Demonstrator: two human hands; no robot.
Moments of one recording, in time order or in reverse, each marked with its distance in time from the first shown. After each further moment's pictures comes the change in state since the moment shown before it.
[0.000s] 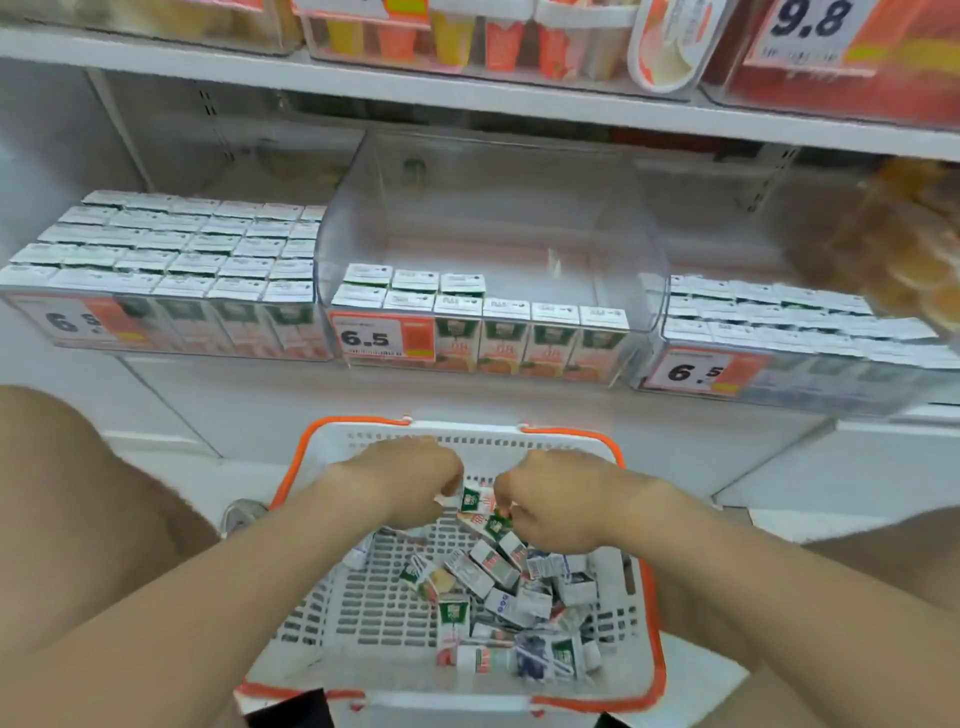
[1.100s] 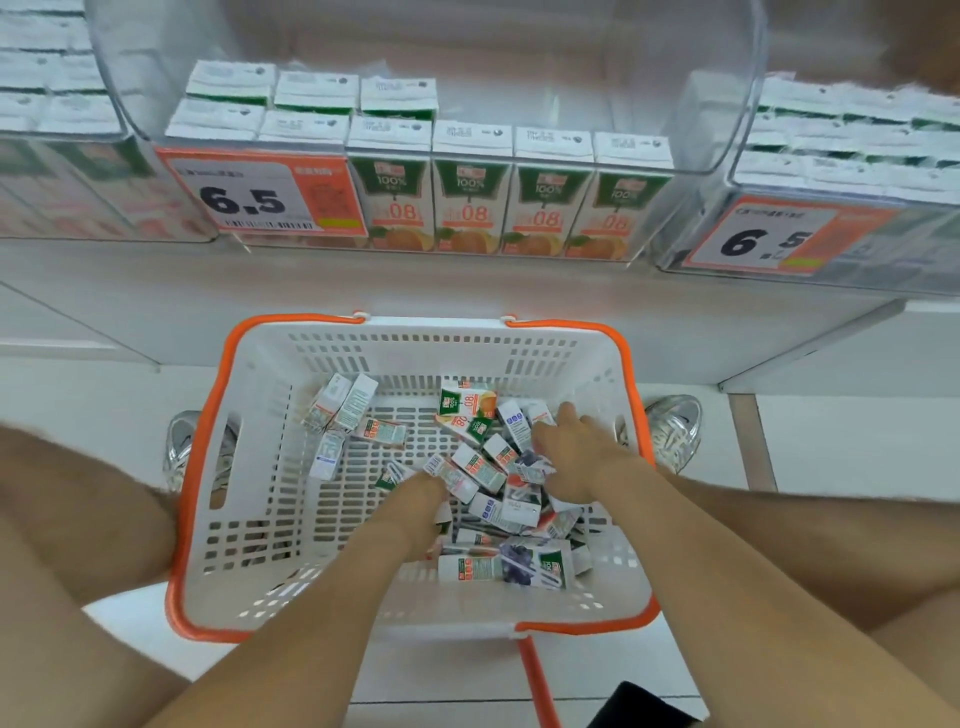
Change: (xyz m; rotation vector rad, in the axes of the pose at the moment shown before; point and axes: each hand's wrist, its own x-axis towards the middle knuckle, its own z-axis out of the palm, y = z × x) left_hand 0.098 0.024 0.237 -0.412 -0.196 -0.178; right_hand 0.071 0.076 0.171 0.069 -0.196 0.332
